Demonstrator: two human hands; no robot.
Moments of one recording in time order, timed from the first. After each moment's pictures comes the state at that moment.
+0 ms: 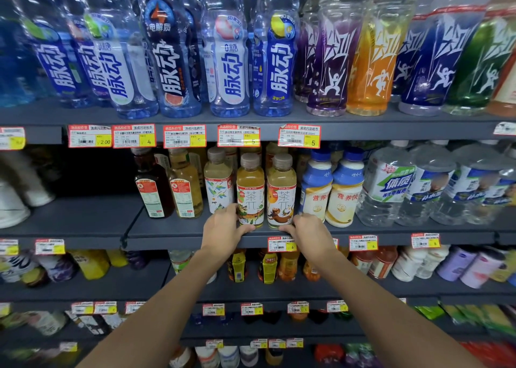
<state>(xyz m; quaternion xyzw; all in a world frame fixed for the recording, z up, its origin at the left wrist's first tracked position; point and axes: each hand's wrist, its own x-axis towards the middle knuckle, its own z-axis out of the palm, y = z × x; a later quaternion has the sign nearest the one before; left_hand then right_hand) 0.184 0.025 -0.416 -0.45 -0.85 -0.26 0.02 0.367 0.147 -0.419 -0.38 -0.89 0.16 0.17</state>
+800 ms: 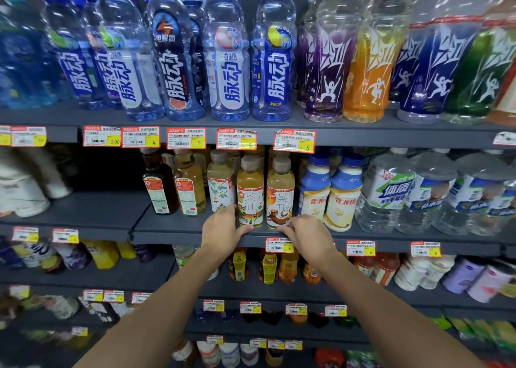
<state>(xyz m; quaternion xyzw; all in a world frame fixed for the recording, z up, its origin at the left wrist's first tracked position) 0.193 0.021 -0.412 -0.43 -0.87 -0.24 0.04 0.371 0.152 -0.407 -0.34 -0.93 0.02 0.14</state>
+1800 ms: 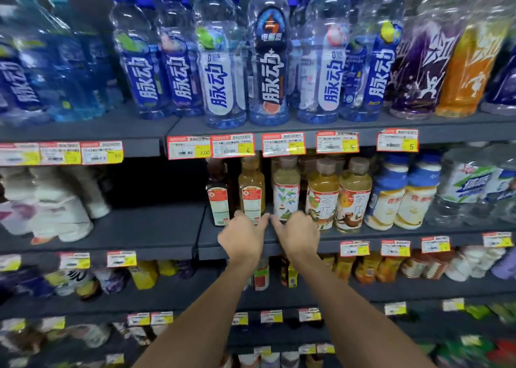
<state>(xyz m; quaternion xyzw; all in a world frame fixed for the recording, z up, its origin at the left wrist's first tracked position) 0.096 -0.033 -0.414 -0.27 -0.92 -0.25 0.09 0.186 0.034 -0.409 -0.57 -0.78 0.13 0.22</state>
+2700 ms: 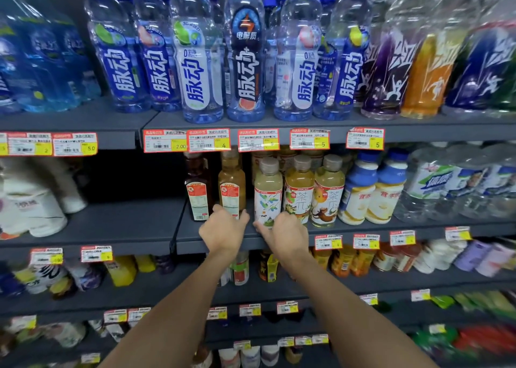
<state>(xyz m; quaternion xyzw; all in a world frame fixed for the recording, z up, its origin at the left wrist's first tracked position) 0.099 -0.028 -0.415 -0.27 -0.92 -0.28 0.07 0.224 0.030 -0.403 -0.52 -0.84 0.08 0.17</state>
